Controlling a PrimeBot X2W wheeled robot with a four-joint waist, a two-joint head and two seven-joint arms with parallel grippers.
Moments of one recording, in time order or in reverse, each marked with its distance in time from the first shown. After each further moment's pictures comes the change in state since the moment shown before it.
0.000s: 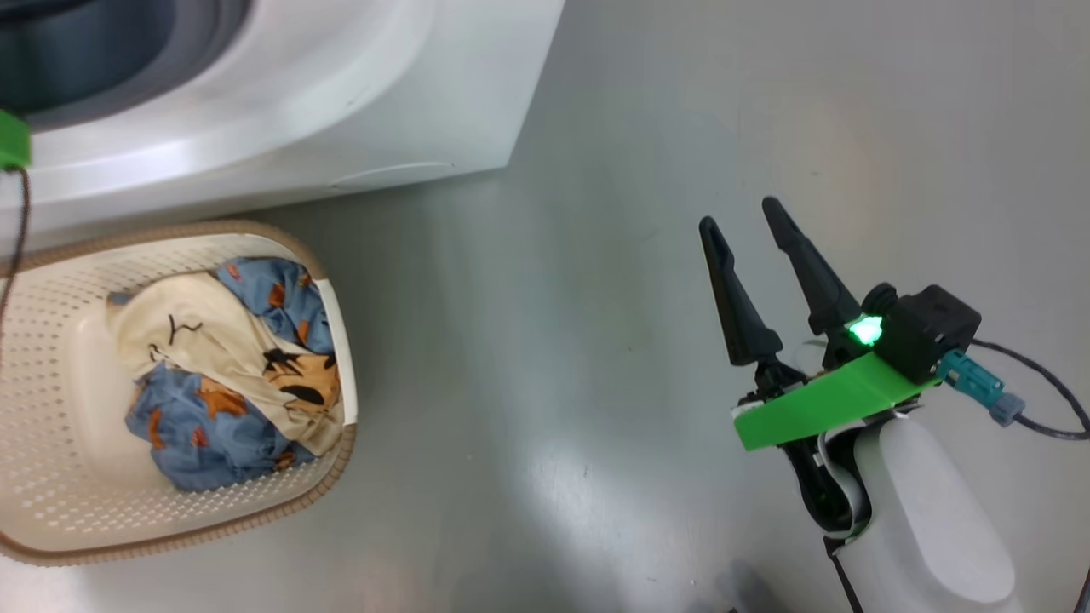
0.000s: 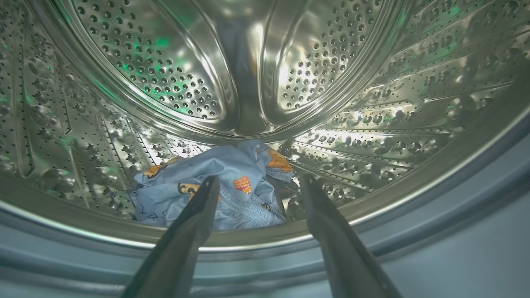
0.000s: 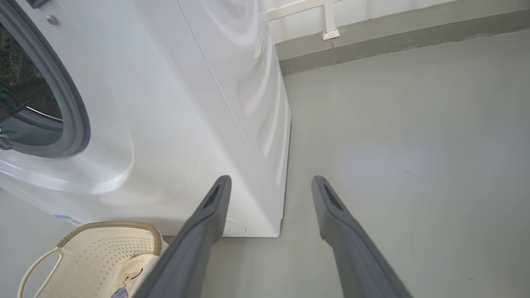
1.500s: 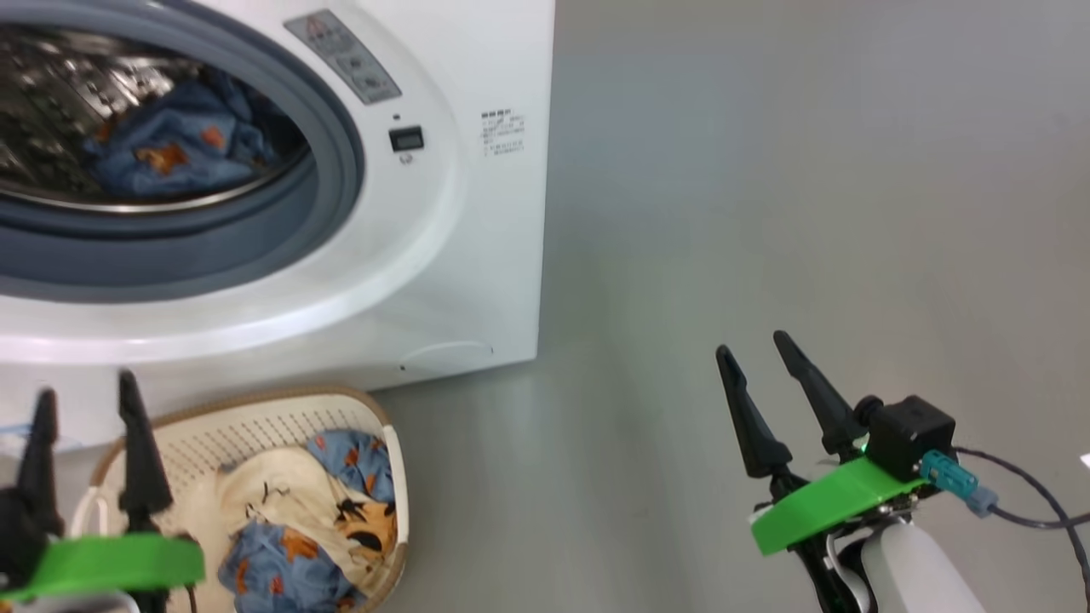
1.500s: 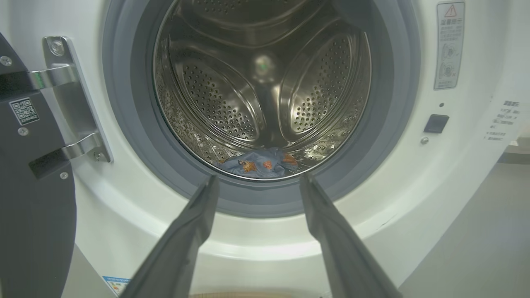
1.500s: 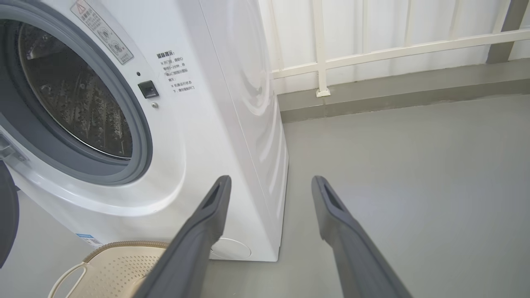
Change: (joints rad) left arm 0.955 -0.317 0.408 -0.651 0.354 -0.010 -0.008; right arm 0.189 0.000 -0.042 0.068 -0.061 0.000 0.000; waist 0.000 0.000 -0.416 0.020
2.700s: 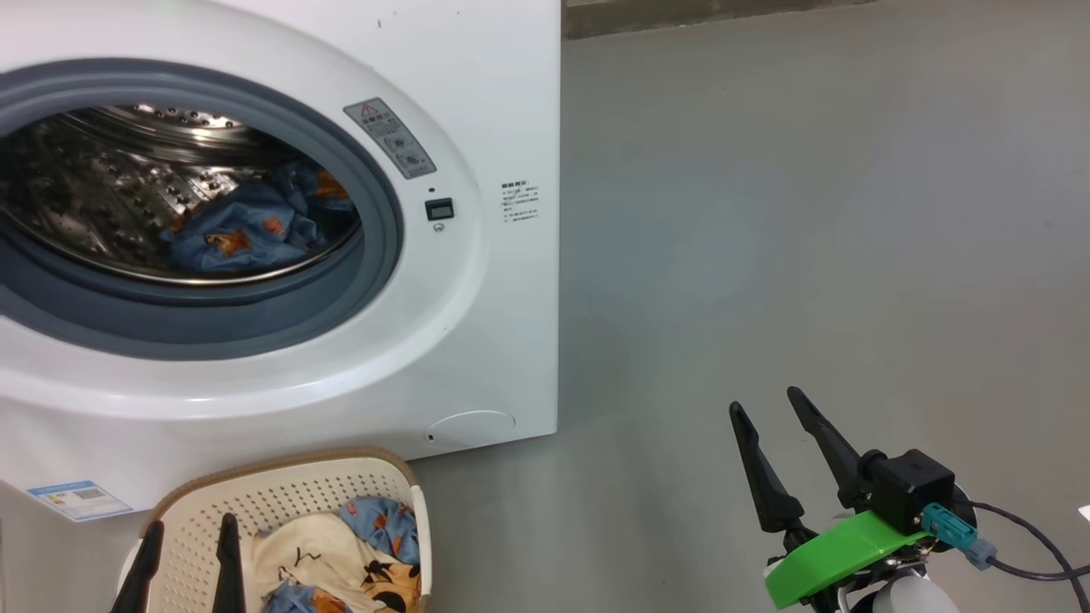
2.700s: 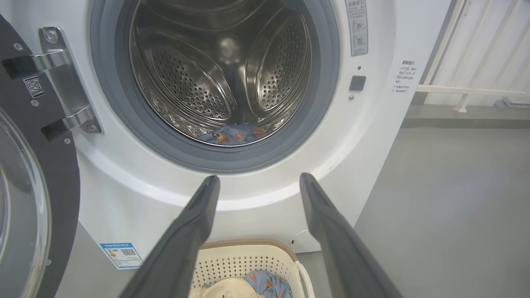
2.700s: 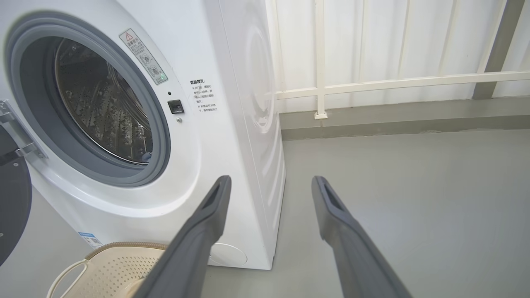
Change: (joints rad) left arm 0.285 -0.028 -0.077 -0.073 0.037 0.090 0.000; right arm 0.112 0.002 -0.032 -0.022 -0.080 0.000 0.000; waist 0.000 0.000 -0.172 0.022
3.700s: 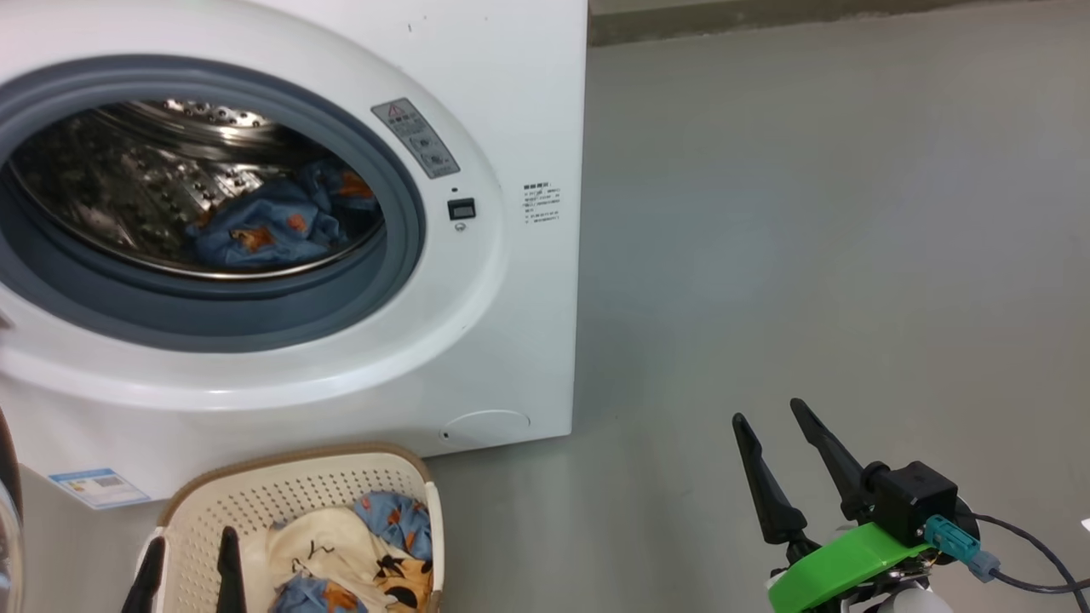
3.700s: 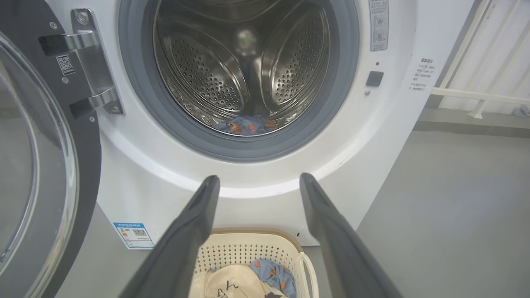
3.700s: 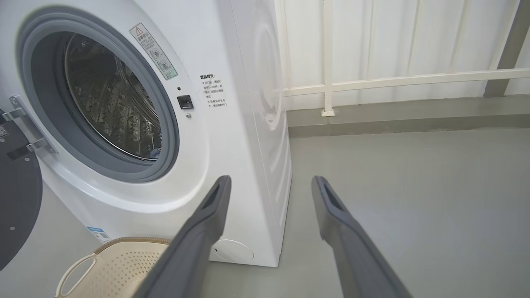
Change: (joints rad) left arm 0.022 0.000 -0.014 0.006 -0.038 0.035 0.000; right arm 0.026 0.000 -0.004 -0.011 -0.001 0.000 0.000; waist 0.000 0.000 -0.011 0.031
